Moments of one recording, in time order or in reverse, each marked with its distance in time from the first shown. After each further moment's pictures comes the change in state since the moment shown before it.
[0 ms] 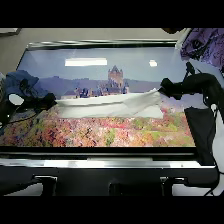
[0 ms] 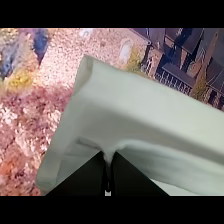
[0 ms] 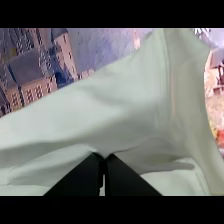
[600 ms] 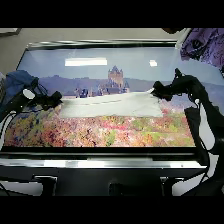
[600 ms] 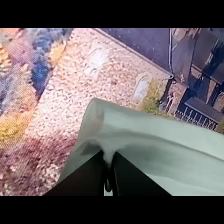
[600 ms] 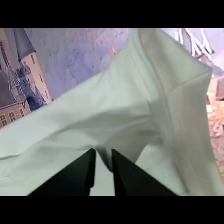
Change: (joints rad) left arm -0.018 -0.248 0.155 -0.002 0.014 -0.018; right arm 0.039 -0.235 0.100 0.022 0.042 0.040
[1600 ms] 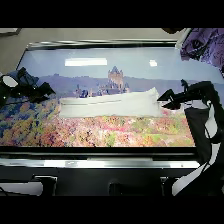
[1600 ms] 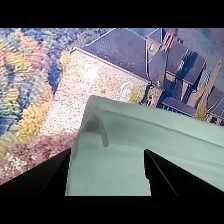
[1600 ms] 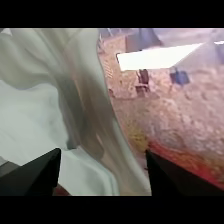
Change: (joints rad) left arm 0.071 0.046 0.214 0.074 -0.302 -0.010; right arm -0.212 -0.203 0.147 0.127 -0.430 -0.216
